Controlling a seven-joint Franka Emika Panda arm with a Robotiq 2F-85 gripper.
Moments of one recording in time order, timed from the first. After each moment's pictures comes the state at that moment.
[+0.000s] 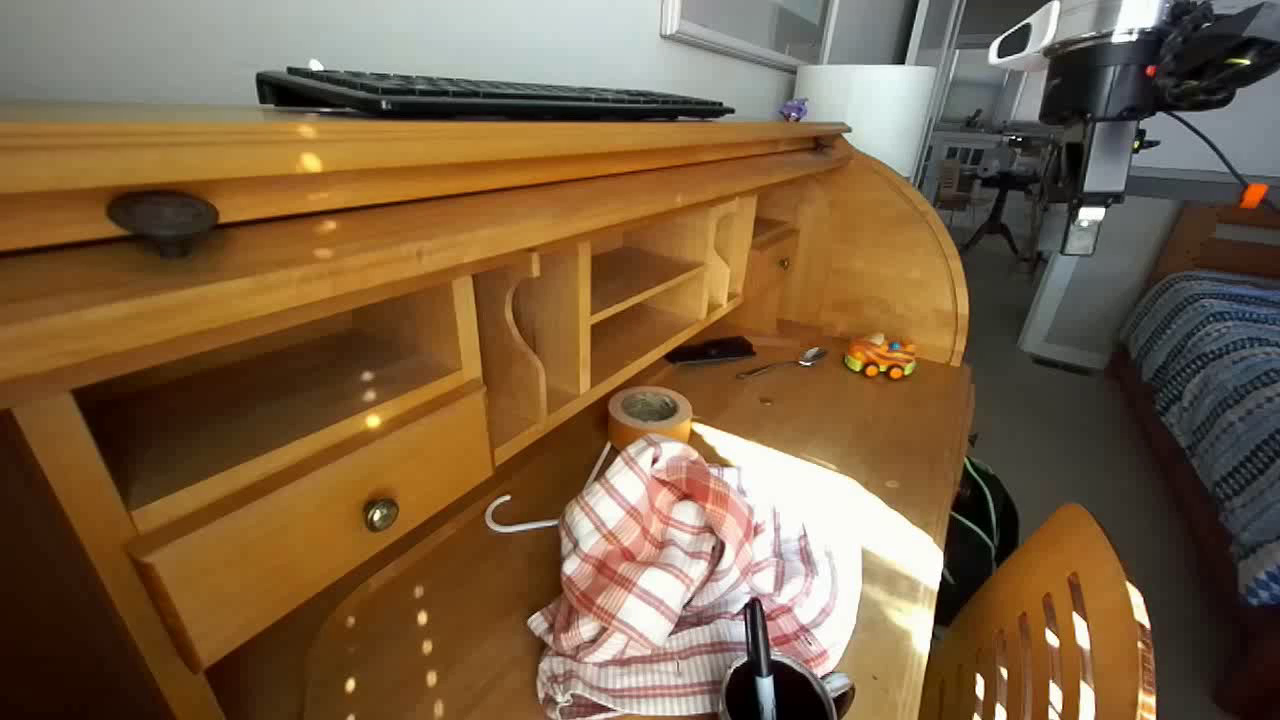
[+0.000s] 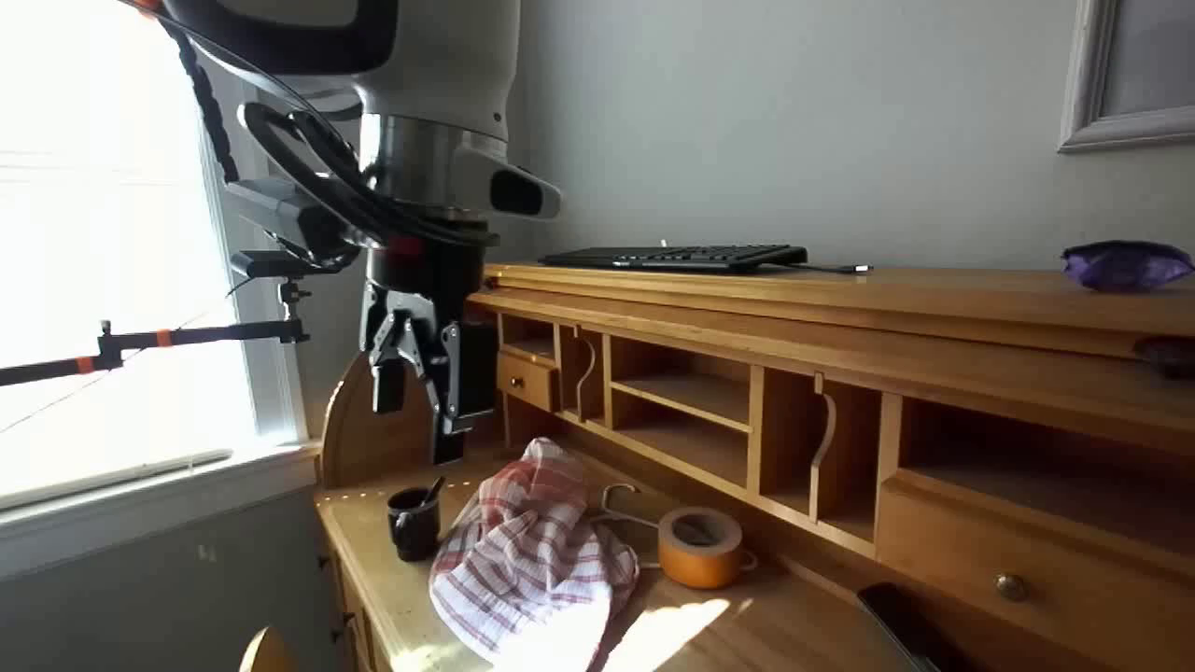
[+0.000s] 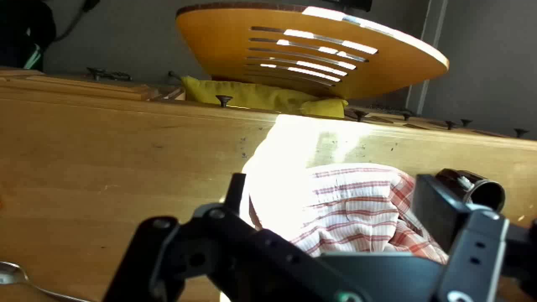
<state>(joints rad) -0.03 -0.21 -0.30 -2.15 0.03 1.80 -0.51</state>
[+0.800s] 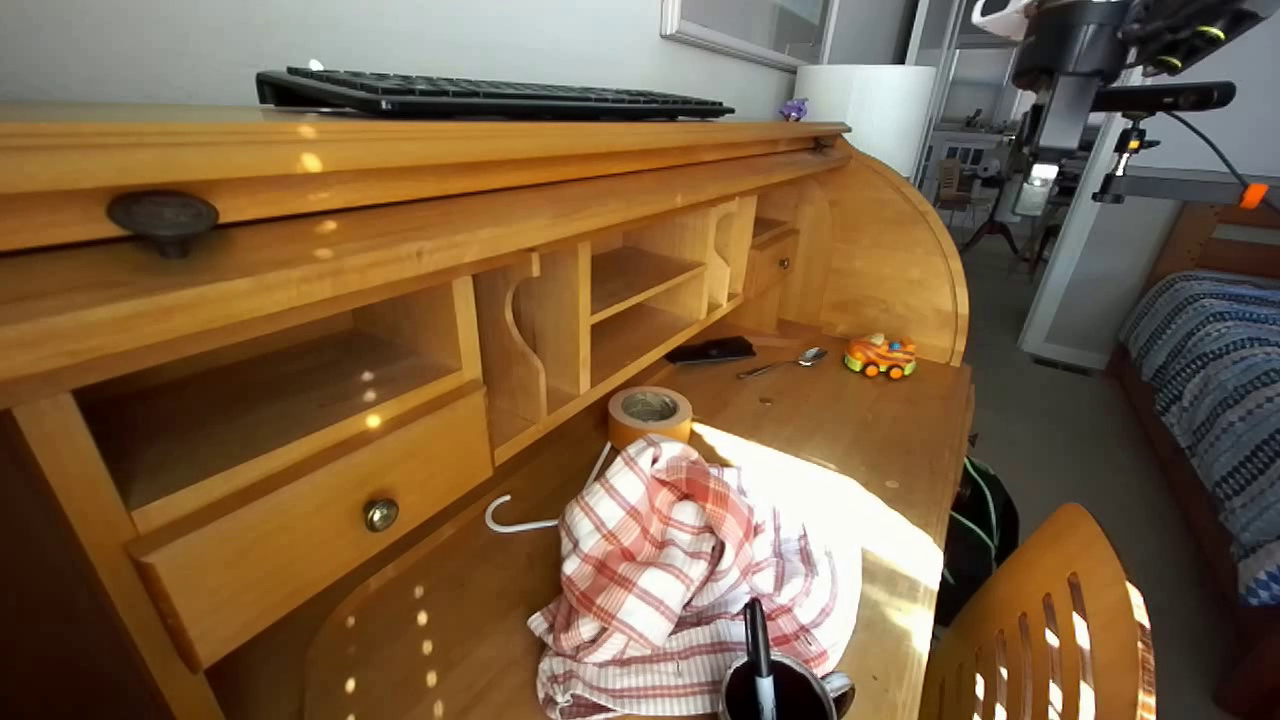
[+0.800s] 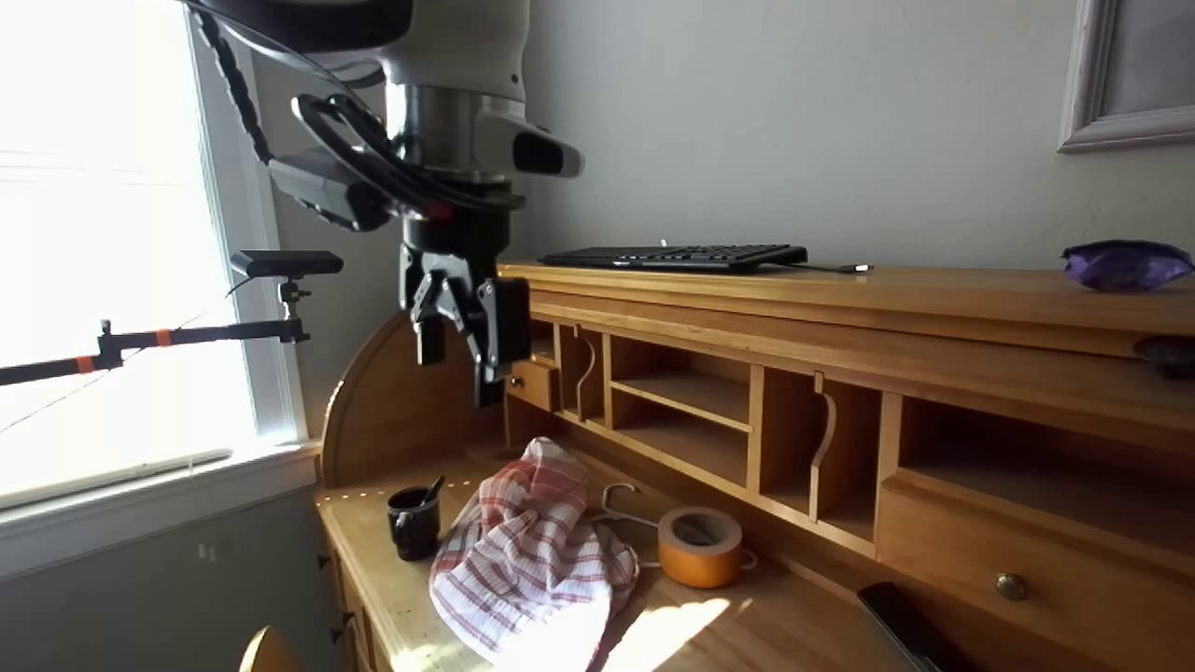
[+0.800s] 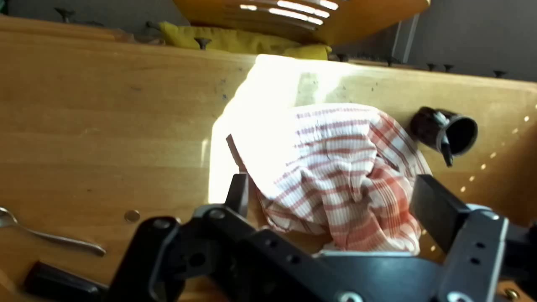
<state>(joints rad) -0.05 -0.18 -0.26 -2.07 0.16 1.84 -0.51</state>
